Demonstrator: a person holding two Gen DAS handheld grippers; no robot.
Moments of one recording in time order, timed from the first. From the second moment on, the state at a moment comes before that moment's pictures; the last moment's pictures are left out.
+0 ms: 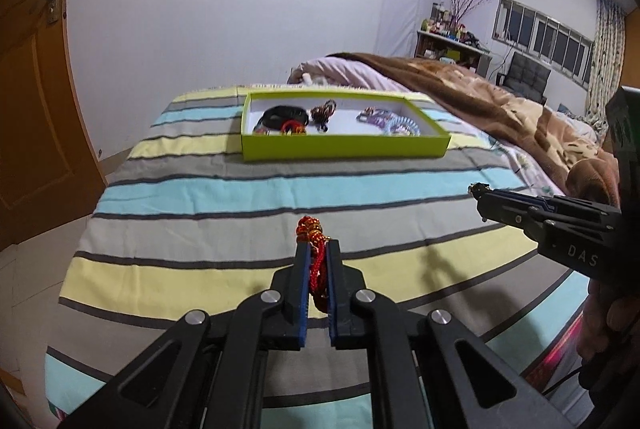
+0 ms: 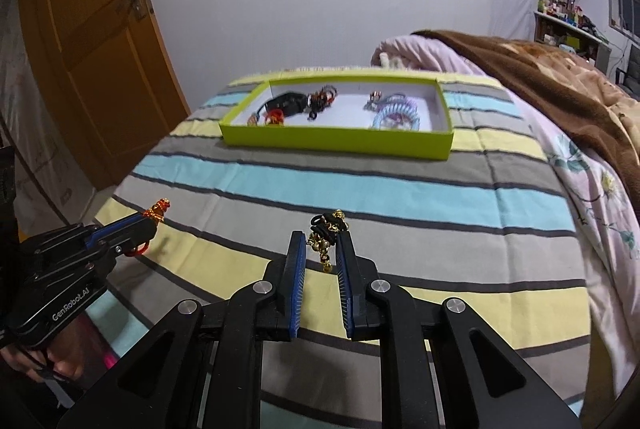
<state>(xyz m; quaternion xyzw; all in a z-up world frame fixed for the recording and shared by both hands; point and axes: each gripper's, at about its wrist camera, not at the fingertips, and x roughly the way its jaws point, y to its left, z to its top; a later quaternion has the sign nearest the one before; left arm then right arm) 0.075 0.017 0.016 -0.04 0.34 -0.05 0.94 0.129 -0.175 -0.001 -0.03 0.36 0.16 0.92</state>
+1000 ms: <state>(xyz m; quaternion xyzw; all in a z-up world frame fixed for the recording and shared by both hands) 0.145 0.002 0.051 -0.02 0.30 -0.07 0.95 0.173 -0.173 0.040 -0.05 0.31 0.16 0.94</state>
